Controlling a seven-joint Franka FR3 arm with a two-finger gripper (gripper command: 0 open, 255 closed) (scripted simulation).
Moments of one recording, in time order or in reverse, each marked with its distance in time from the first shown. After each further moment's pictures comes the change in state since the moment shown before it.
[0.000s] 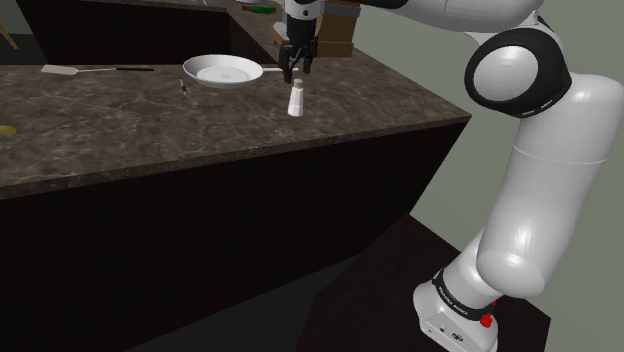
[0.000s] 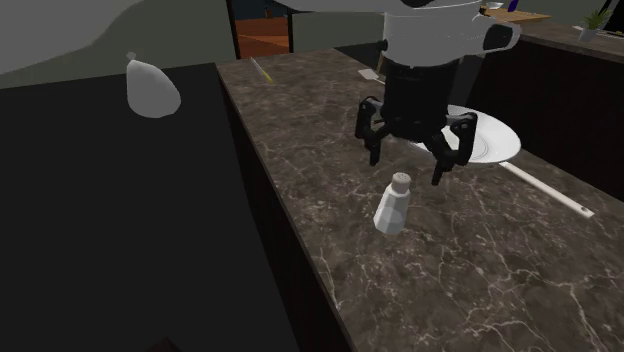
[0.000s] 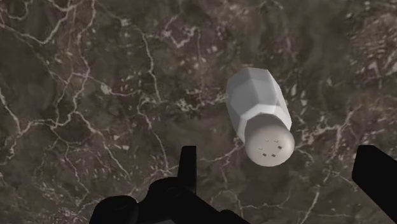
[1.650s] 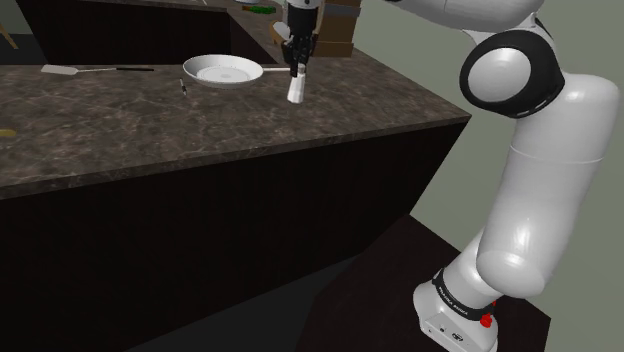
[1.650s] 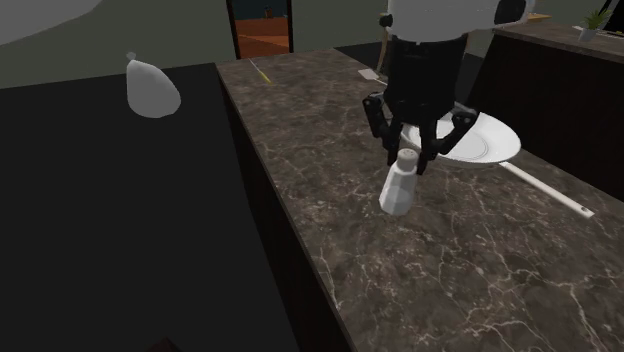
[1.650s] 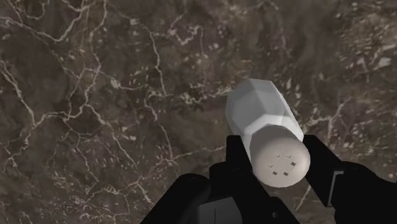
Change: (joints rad) arm 0.002 0.021 0.000 0.091 -0.001 -0.069 -0.006
